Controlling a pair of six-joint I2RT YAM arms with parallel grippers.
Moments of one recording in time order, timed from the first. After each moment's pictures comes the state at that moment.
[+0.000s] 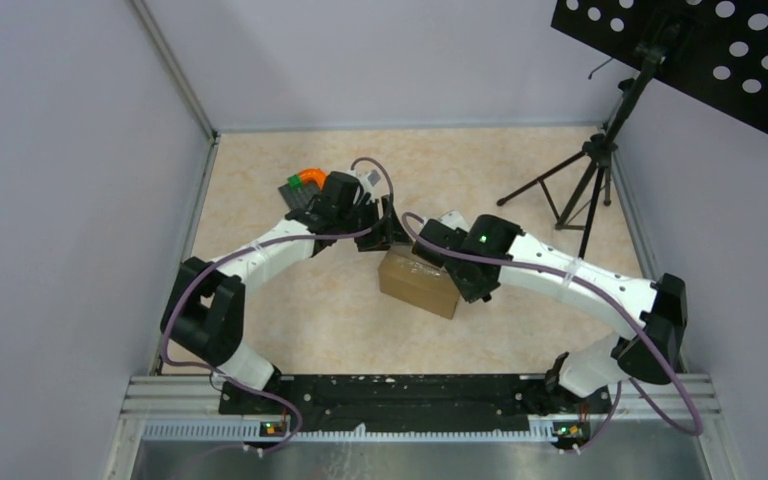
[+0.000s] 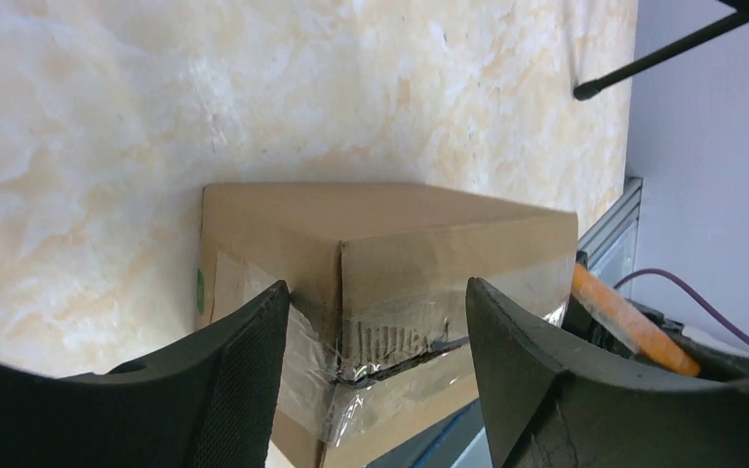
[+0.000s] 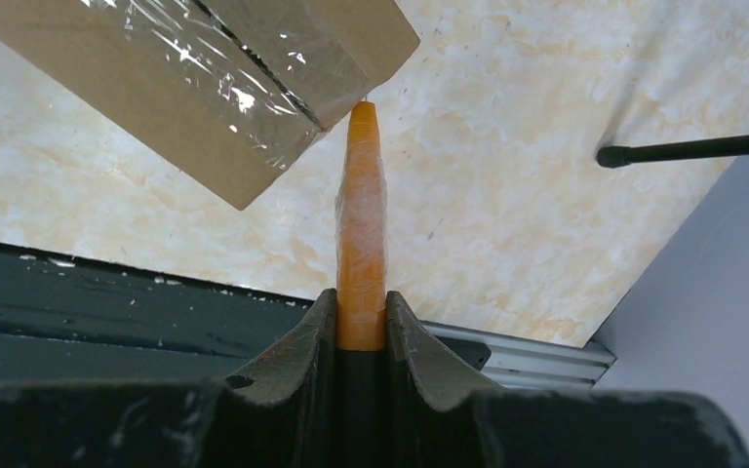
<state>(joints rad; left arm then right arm) -0.52 1.55 1.04 -0.21 0.47 -0.68 1.04 1.45 1.39 -1.38 0.44 0.51</state>
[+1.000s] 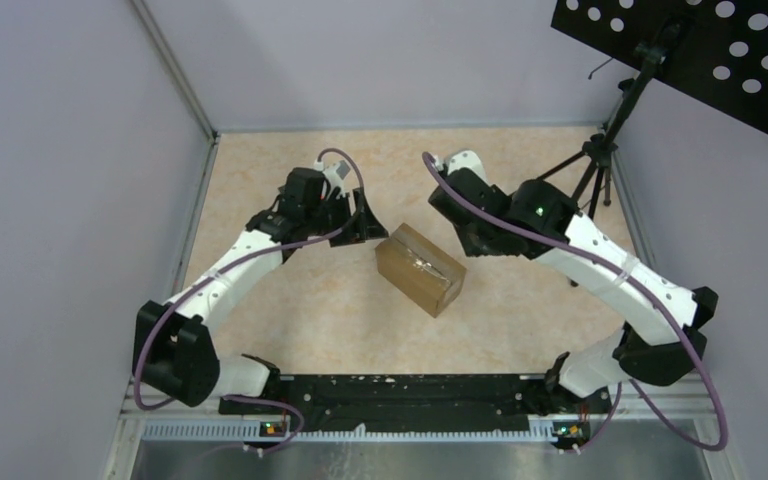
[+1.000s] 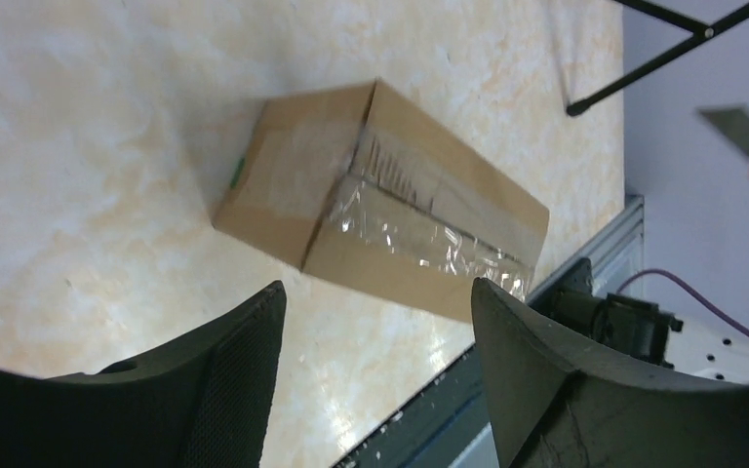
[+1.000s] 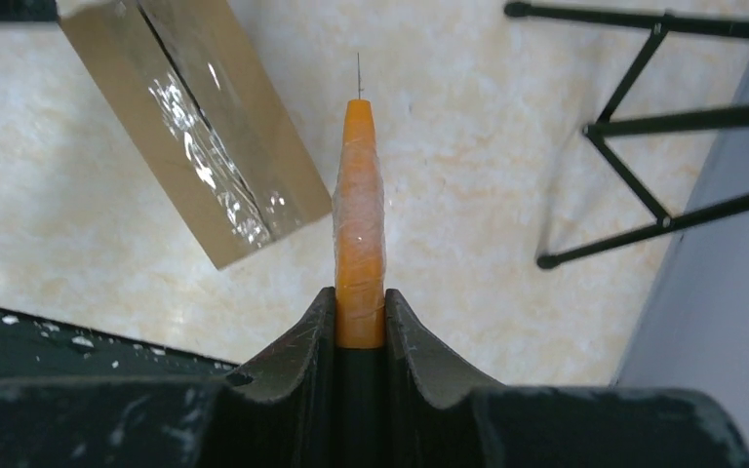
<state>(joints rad) -0.41 1.38 1.08 -0.38 0.43 -0.57 1.02 1.42 1.76 -1.43 0.57 0.45</state>
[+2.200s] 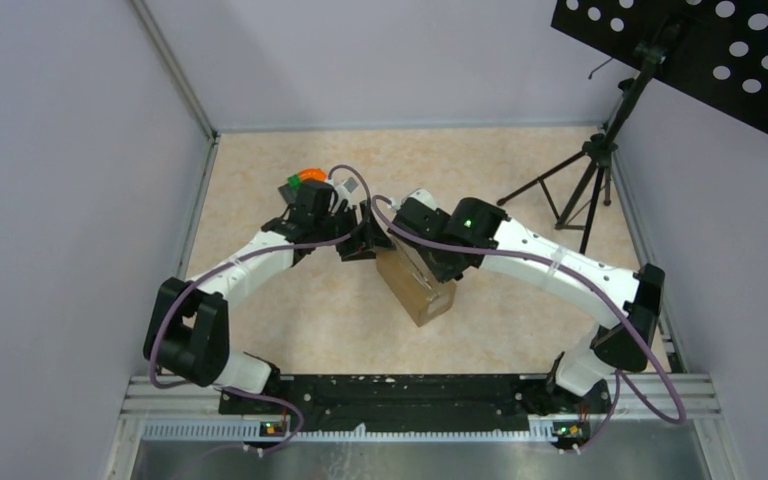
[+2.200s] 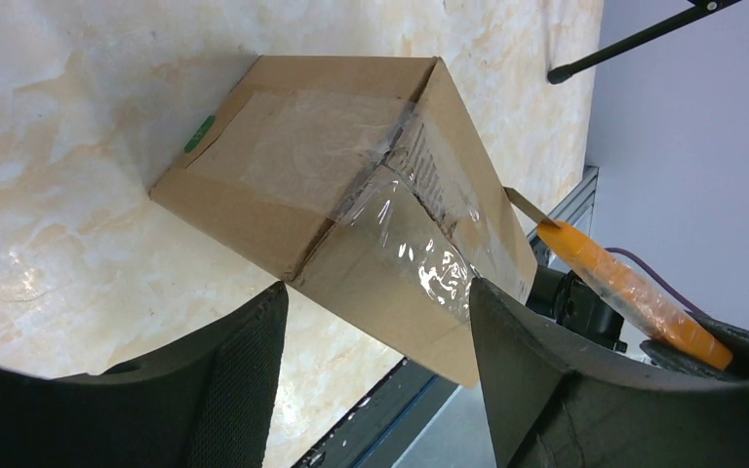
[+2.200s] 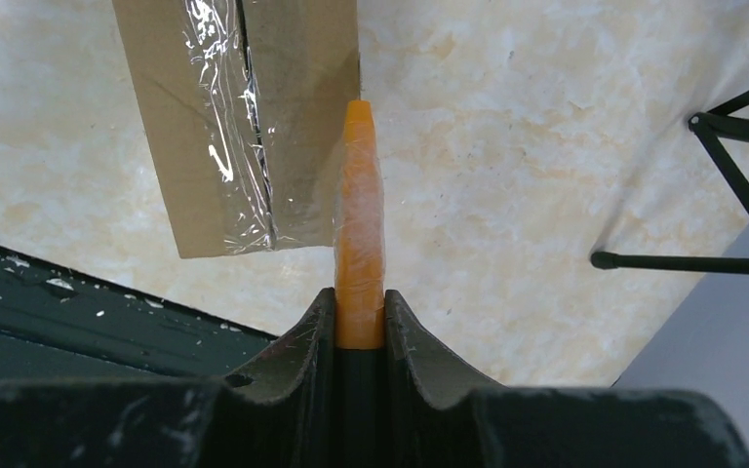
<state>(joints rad) -0.41 1.44 0.93 -0.23 0.58 -0.70 1.08 1.58 1.64 -1.33 0.45 0.40</state>
